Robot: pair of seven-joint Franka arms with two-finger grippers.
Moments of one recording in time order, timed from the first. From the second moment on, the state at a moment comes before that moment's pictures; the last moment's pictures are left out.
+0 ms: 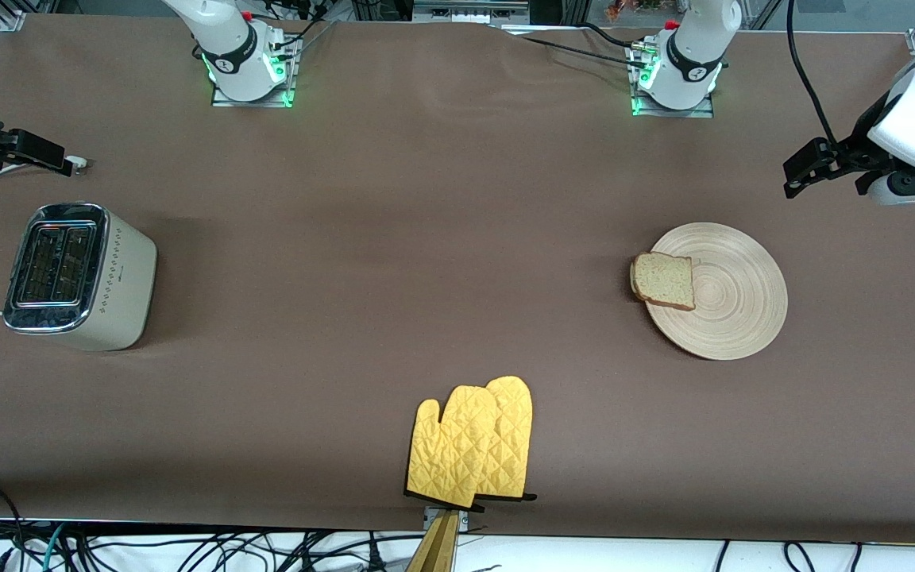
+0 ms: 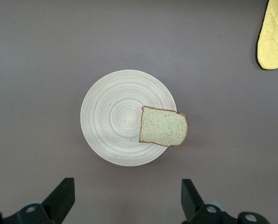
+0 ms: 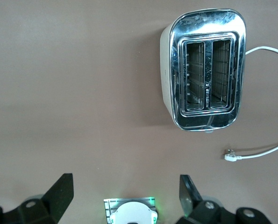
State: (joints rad) left arm 0.28 -0.05 -0.35 -1.66 0.02 1.59 -0.15; right arm -0.04 0.03 -0.03 -1.56 -0.03 1.40 0.01
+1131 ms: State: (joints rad) left arm 0.28 -0.04 -0.36 -1.65 0.02 1.60 -0.15; right arm -0.04 0.05 -0.03 -1.52 -0.06 1.41 0.01
